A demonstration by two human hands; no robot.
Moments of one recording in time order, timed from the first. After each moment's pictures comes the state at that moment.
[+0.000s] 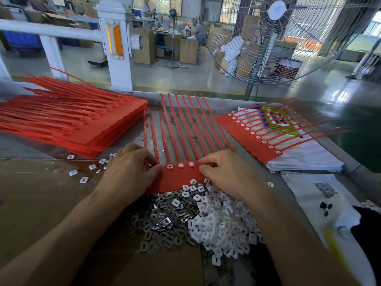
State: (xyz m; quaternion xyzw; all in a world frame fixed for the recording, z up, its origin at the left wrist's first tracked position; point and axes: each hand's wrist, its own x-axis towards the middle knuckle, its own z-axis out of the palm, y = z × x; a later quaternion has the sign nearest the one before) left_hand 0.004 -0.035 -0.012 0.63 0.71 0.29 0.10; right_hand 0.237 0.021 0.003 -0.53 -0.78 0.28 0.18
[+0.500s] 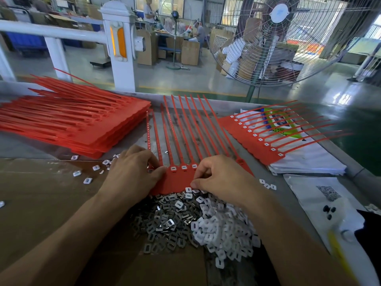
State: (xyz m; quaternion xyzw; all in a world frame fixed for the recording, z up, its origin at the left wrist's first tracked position) left_hand 0.006 -0.038 -0.009 0.63 0.72 0.29 0.10; right_hand 0.227 0.012 0.003 -0.51 -0.80 0.27 0.15
